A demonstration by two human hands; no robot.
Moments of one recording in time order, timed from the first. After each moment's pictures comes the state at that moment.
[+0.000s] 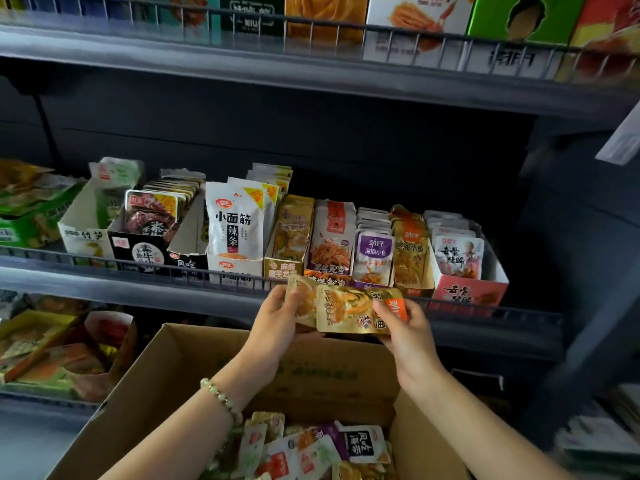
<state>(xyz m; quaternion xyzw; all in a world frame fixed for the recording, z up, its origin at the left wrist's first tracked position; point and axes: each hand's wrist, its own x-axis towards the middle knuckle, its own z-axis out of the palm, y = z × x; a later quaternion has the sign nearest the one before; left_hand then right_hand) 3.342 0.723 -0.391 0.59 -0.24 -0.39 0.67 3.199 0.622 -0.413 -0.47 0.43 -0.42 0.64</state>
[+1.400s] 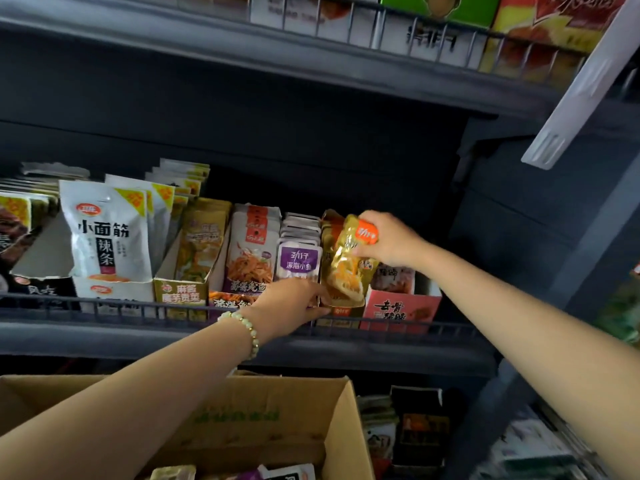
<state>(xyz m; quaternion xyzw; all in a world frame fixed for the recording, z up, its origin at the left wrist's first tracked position) 3.314 0.555 -0.388 0.69 -0.71 -0.04 0.13 3.167 0.424 -0.313 -0.89 0.39 -0.19 0.13</state>
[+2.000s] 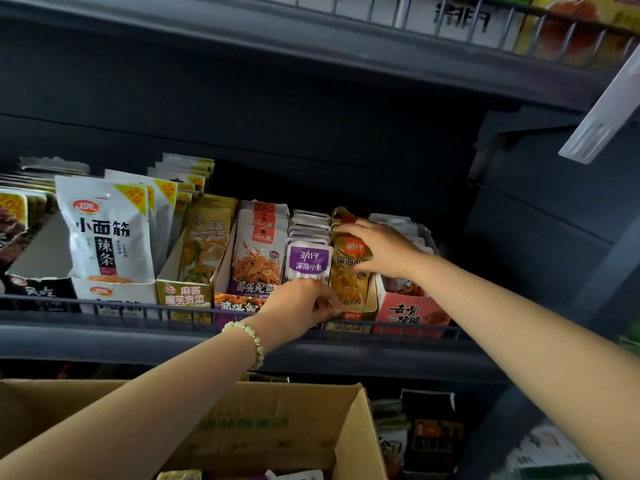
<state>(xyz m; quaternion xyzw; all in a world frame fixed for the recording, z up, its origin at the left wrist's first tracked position) 3.322 0.545 -0.403 0.67 -0.70 -0.08 0.23 3.188 0.402 -0.338 -0.95 0.29 -0.09 -0.01</state>
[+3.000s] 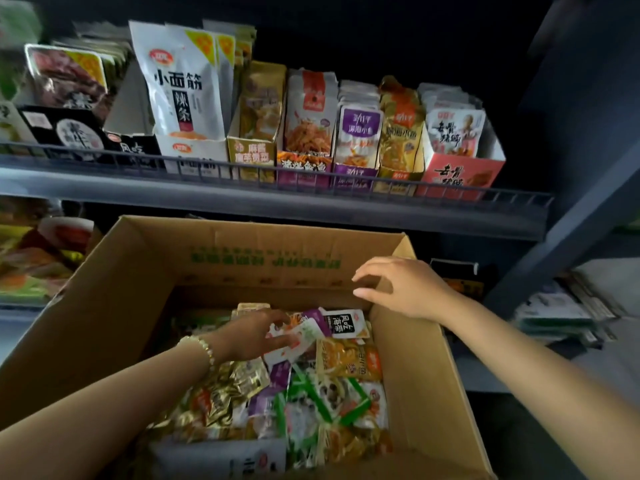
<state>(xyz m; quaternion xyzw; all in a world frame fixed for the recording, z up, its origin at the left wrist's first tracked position) 3.355 0.750 -0.573 0.74 -0.60 -0.31 0.04 3.127 0.609 -0.479 -0.95 0.28 0.02 0.11</state>
